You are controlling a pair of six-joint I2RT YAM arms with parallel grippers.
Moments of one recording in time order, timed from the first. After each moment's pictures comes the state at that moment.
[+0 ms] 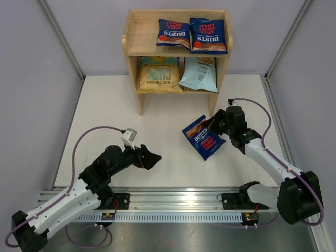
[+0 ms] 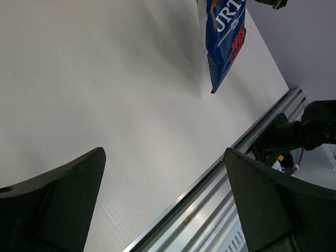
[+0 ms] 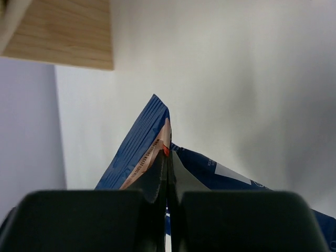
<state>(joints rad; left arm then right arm) -0.78 0.48 0.37 -0.21 0.08 -0.61 0.32 1.19 0.73 -0.10 -0.16 0.82</state>
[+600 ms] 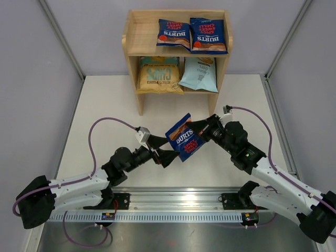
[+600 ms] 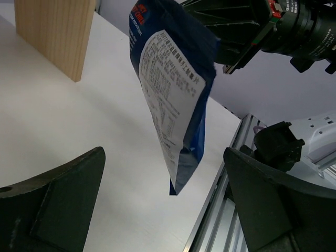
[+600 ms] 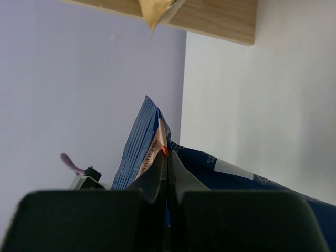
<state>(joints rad) -0.96 0.89 0.27 0.72 0.06 -0.46 0.69 0.88 0.65 0.08 0.01 1.26</state>
